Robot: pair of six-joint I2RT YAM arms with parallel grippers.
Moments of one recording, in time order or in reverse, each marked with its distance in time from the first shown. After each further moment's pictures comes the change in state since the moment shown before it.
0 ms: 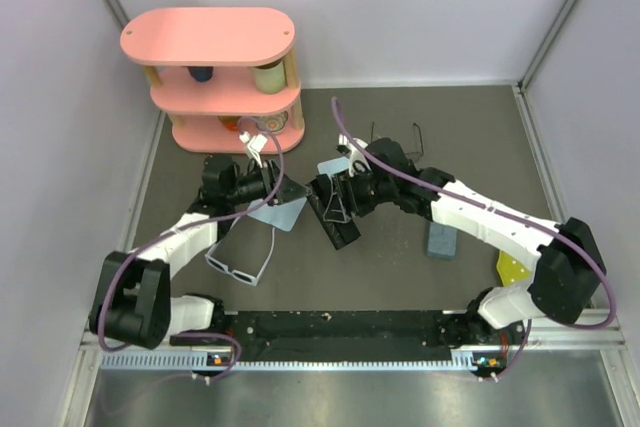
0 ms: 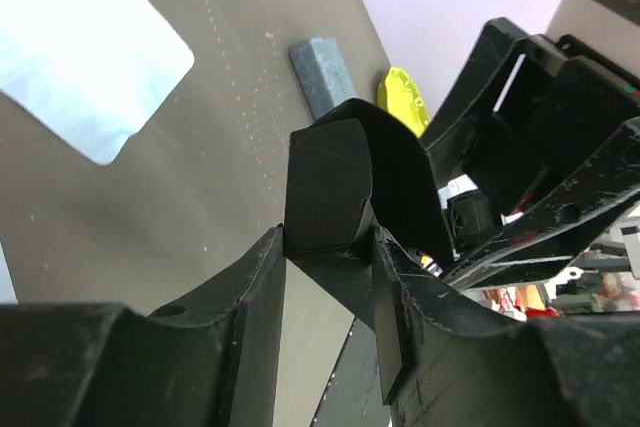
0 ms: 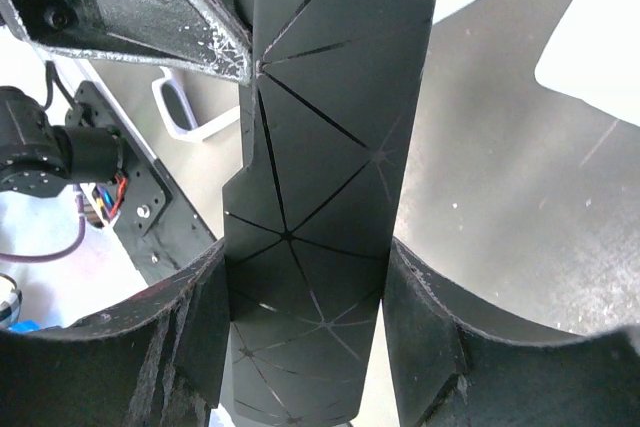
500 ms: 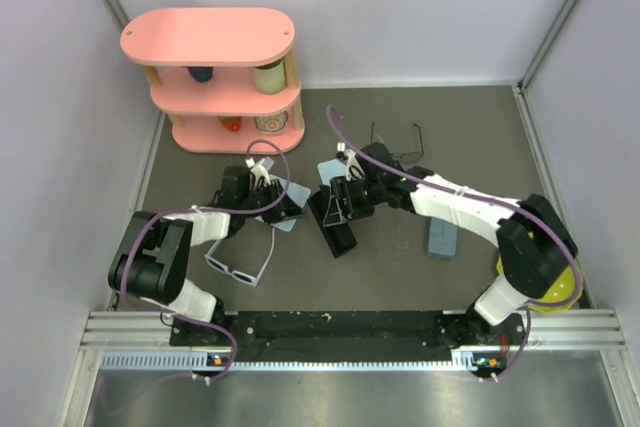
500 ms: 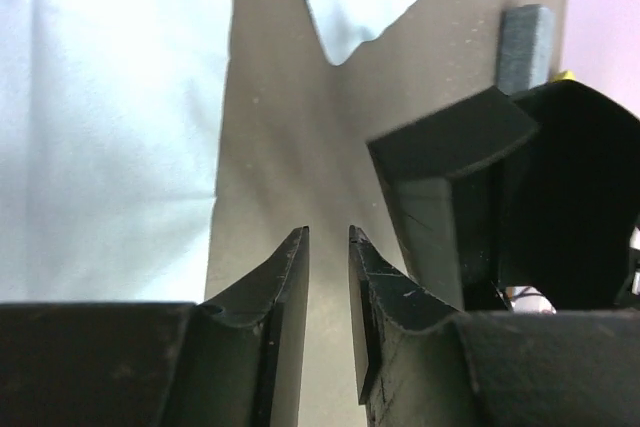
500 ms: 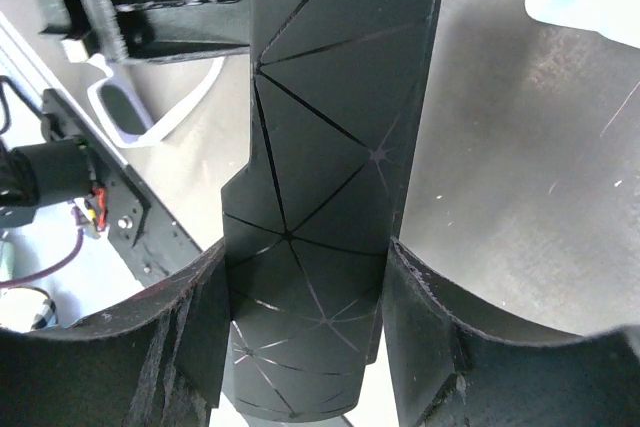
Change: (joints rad) left arm -0.010 0.268 -0.036 -0.119 -0.192 0.089; right arm -0.062 0.155 -0.033 0.035 -0.072 0.090
